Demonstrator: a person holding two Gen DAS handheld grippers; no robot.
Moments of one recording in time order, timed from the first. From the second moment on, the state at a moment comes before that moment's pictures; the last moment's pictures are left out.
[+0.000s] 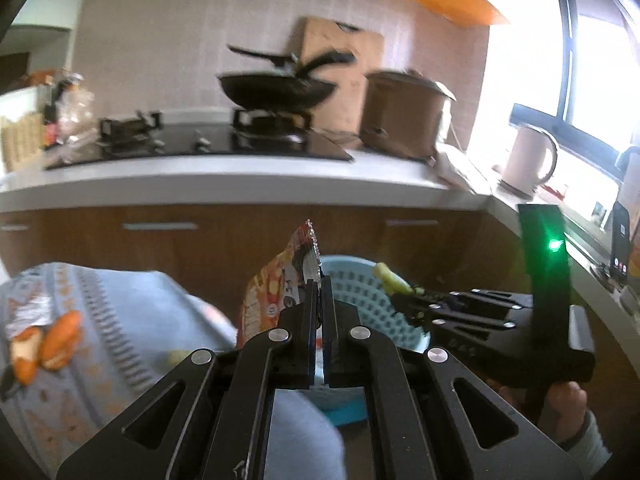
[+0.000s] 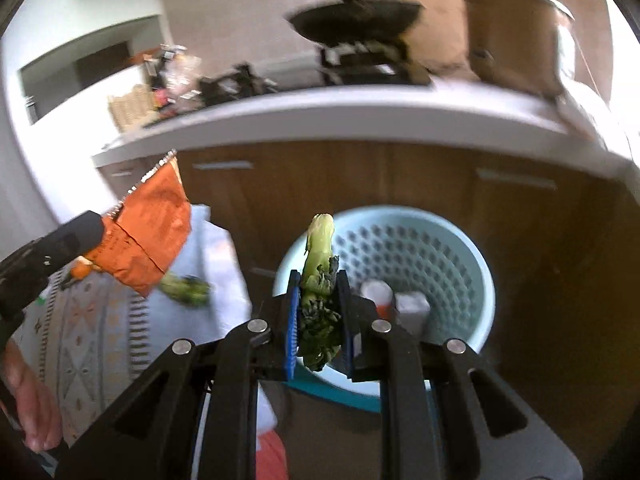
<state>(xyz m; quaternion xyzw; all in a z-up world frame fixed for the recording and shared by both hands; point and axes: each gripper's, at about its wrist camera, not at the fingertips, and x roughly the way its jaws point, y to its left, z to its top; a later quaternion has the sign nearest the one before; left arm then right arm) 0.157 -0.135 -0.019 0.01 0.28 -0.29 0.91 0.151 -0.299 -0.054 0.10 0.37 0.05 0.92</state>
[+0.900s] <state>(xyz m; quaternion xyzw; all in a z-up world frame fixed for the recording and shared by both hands) 0.216 -0.179 -0.076 -0.03 0.38 -0.30 0.88 0.179 -0.347 -0.124 0.17 0.46 -0.01 0.87</state>
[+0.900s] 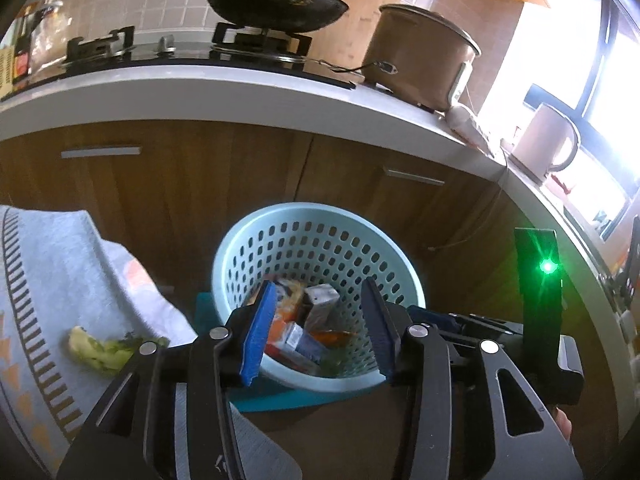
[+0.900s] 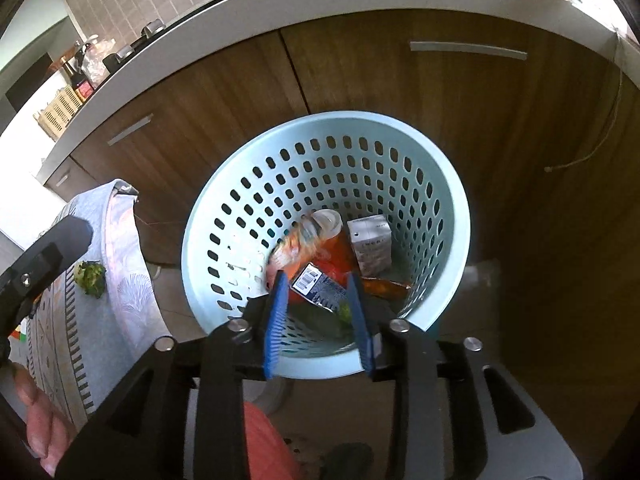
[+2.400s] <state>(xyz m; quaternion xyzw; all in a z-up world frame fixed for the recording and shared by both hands) 0.227 0.153 -0.070 -0.10 0.38 -0.04 0.92 0.168 -0.120 -0.037 0.00 0.38 0.16 0.91</state>
